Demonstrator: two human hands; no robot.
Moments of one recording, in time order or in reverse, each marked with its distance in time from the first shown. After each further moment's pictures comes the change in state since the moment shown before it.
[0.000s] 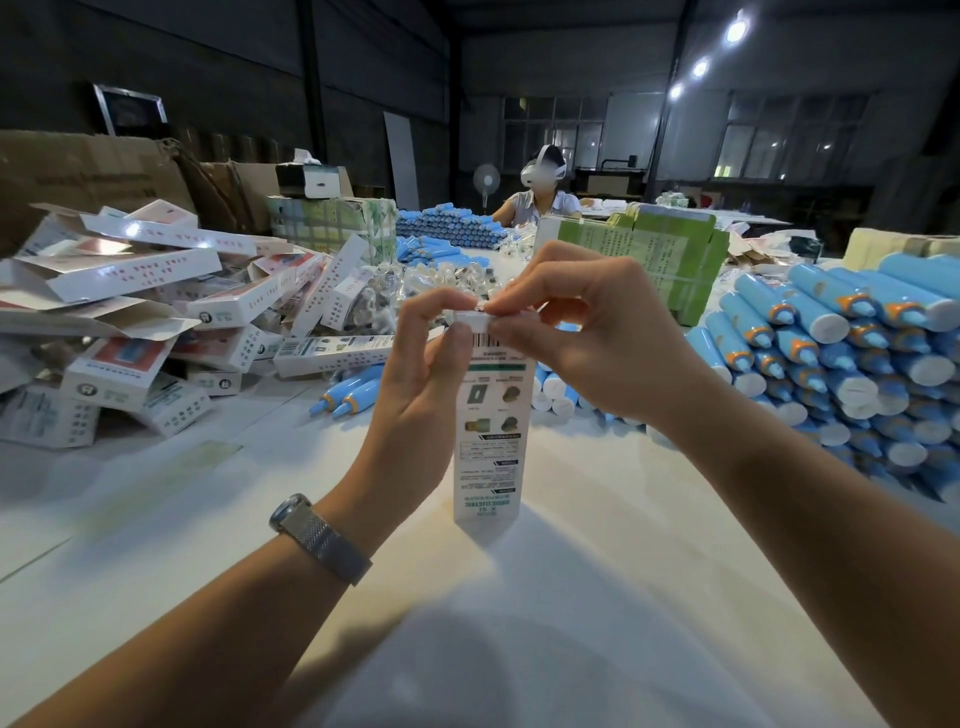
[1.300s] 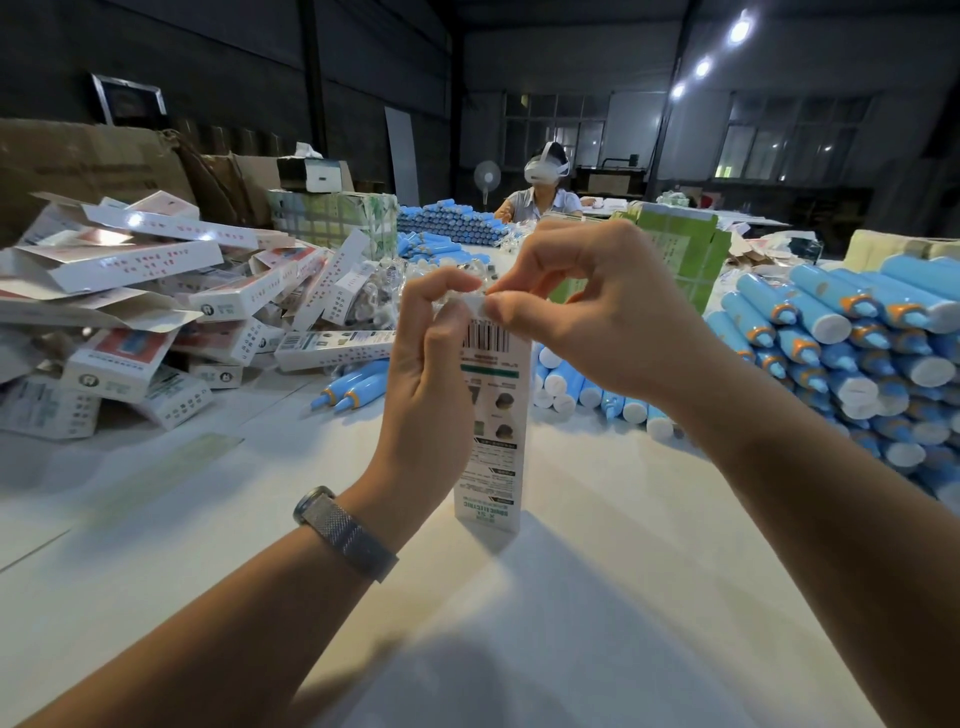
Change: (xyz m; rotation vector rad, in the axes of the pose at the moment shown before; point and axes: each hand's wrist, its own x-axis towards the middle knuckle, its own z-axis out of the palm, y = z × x) left_hand 0.005 0.011 0.018 -0.016 0.201 0.035; right_hand 0.012 -0.027 -0.004 -0.163 -0.012 0.110
